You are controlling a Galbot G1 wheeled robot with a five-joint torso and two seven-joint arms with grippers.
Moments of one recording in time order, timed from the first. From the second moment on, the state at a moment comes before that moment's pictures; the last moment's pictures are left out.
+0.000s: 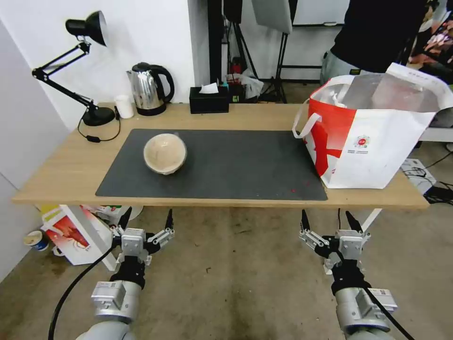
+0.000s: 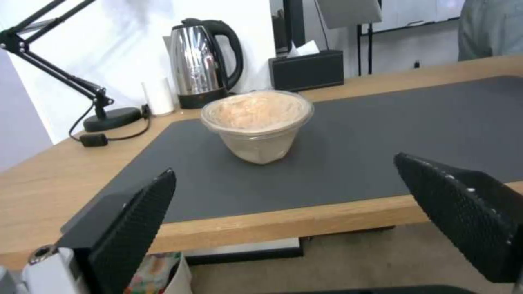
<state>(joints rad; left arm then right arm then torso) 1.80 -1.50 -0.55 -2.30 0.00 0.00 0.00 -1.71 0.79 0.16 2.38 0.28 0.04 0.84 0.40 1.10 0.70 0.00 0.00</state>
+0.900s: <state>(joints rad) 1.71 -1.46 -0.58 -2.38 -0.44 0.16 -0.08 -1.71 0.79 0.16 2.38 0.28 0.04 0.84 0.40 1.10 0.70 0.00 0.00</state>
